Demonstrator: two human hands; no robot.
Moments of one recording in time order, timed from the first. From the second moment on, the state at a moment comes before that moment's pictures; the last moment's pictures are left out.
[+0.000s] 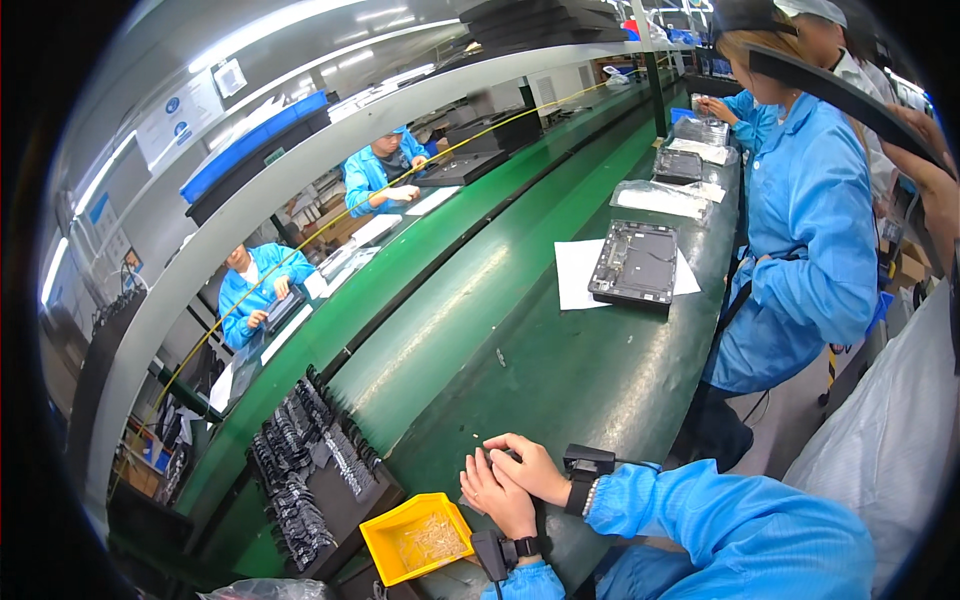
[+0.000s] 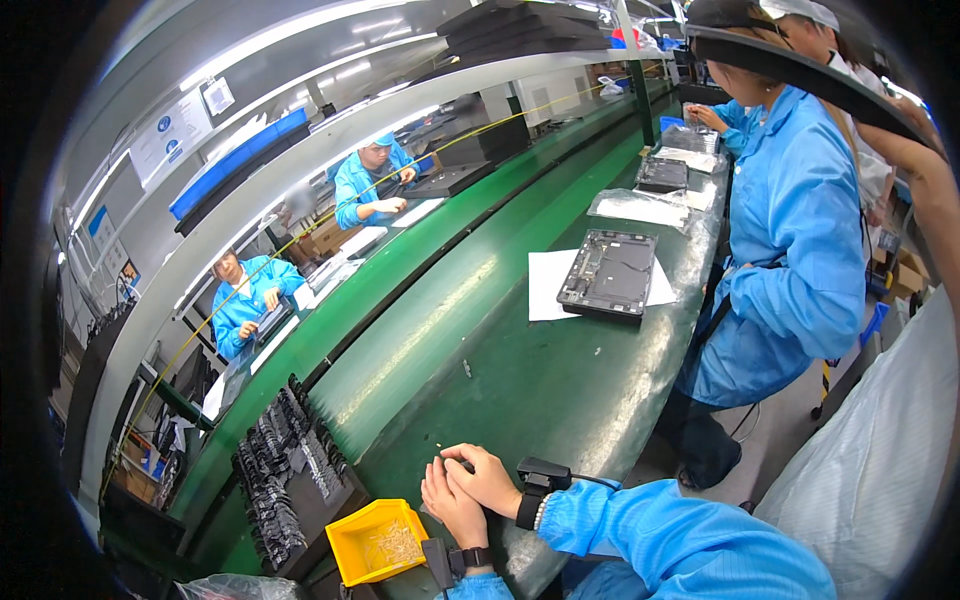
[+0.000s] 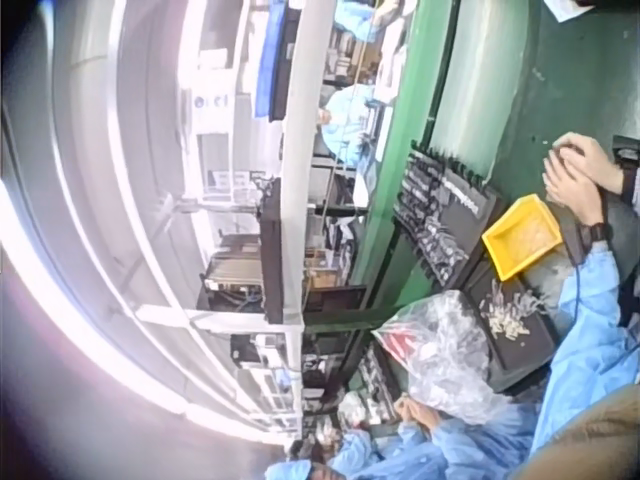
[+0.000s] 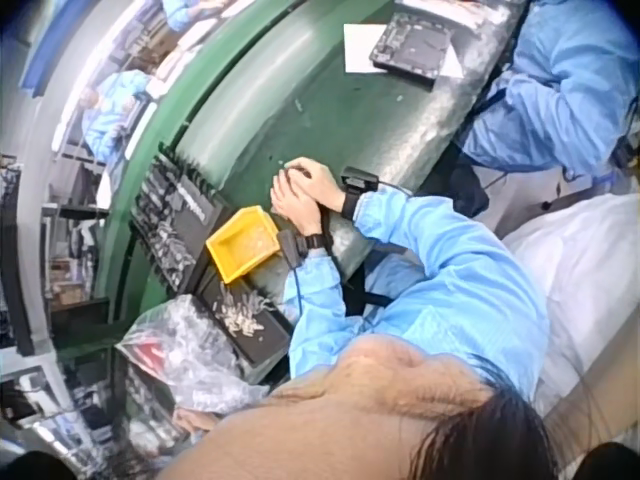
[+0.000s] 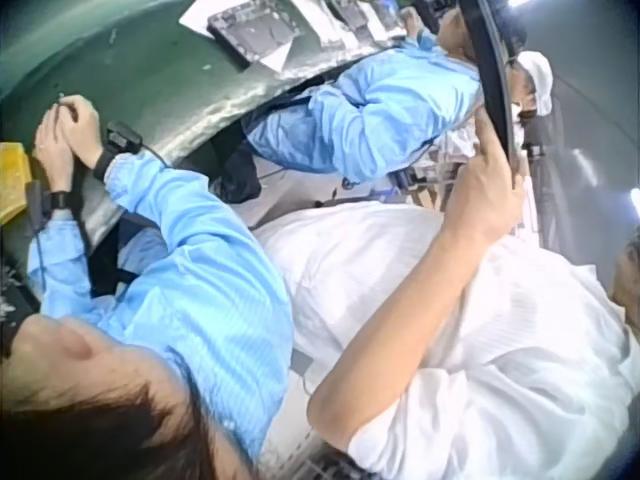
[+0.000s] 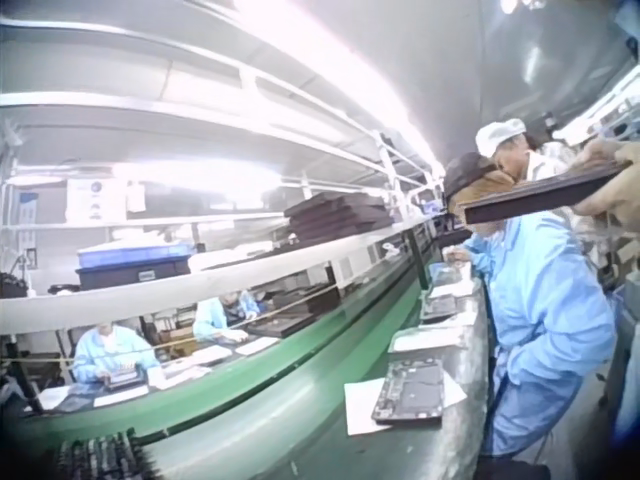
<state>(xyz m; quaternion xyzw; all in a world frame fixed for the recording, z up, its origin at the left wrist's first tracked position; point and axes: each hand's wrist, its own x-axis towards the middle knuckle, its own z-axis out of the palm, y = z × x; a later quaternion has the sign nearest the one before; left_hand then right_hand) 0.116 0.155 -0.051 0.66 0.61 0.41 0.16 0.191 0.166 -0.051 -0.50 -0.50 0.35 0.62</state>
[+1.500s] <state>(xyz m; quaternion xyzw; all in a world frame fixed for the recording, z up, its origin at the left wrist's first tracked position) 0.118 0.167 -0.009 0.10 0.26 0.69 0.67 0.209 0.142 0.021 -0.17 -0.37 0.54 0.74</state>
